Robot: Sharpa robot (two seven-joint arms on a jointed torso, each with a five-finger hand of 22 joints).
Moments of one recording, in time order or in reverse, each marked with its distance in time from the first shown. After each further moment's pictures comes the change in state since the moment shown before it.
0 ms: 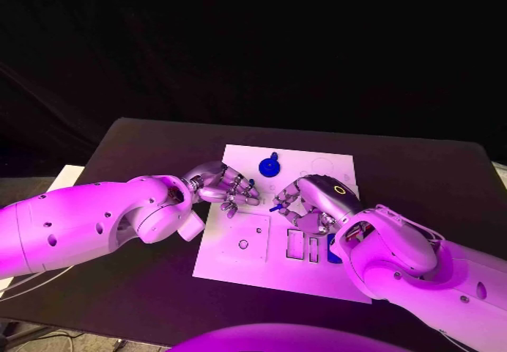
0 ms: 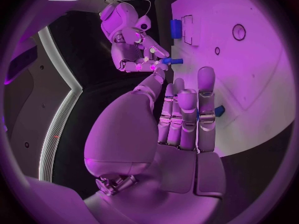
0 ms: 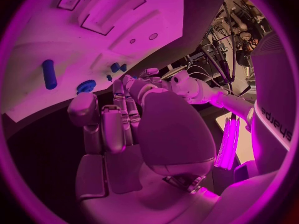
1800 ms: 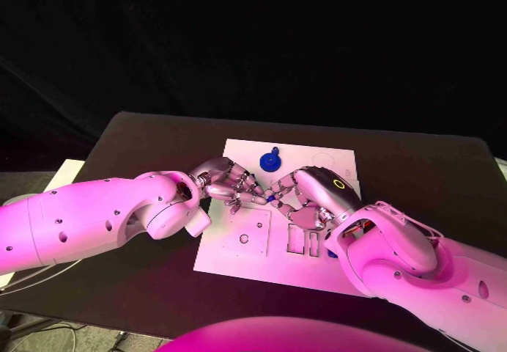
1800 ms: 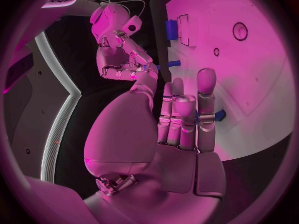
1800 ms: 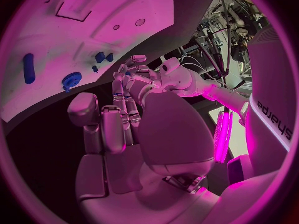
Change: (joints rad) left arm -0.008 0.031 0.003 -0.001 -0.049 -0.039 -0.027; left_hand 0.021 0.029 -0.124 0.020 -0.016 -0.007 -0.021 0.088 0.029 -0.007 -0.014 0.081 0.049 0.033 -0.016 0.040 0.059 0.000 0.044 -0.016 0.058 0.033; right arm -0.007 0.009 0.004 0.031 0.004 -0.069 0.045; right_hand -0.004 0.004 0.003 -0.003 0.003 0.000 0.004 -0.001 0.001 0.002 0.002 0.000 -0.001 0.000 0.000 0.000 0.003 0.000 0.000 0.000 0.000 0.000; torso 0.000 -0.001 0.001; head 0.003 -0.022
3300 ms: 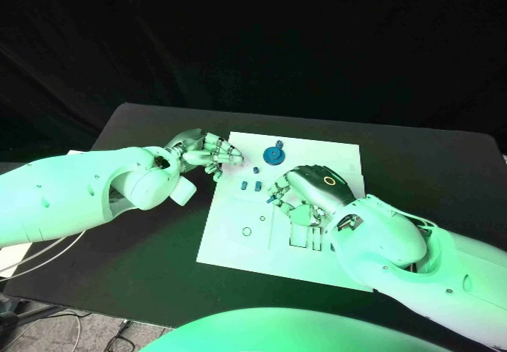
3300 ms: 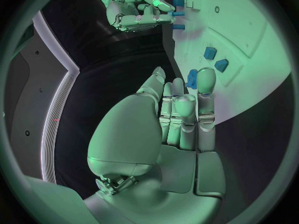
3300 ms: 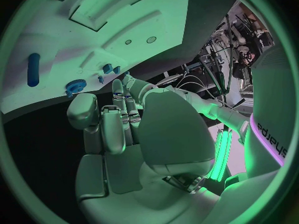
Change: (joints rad) left arm 0.039 -0.059 0.020 -0.098 0.228 0.000 0.062; left_hand 0.026 0.026 -0.008 -0.002 0.000 -0.011 -0.004 0.012 0.002 -0.011 -0.004 0.004 0.001 0.000 0.000 0.000 -0.013 0.000 0.000 0.000 -0.015 -0.009; right arm 0.037 0.046 -0.048 -0.055 -0.124 0.116 -0.039; right_hand -0.004 -0.004 -0.004 -0.004 -0.002 0.005 -0.001 0.005 0.003 0.000 0.000 0.000 0.000 0.000 0.000 0.004 0.007 0.000 0.014 0.000 0.014 0.025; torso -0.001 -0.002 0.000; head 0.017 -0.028
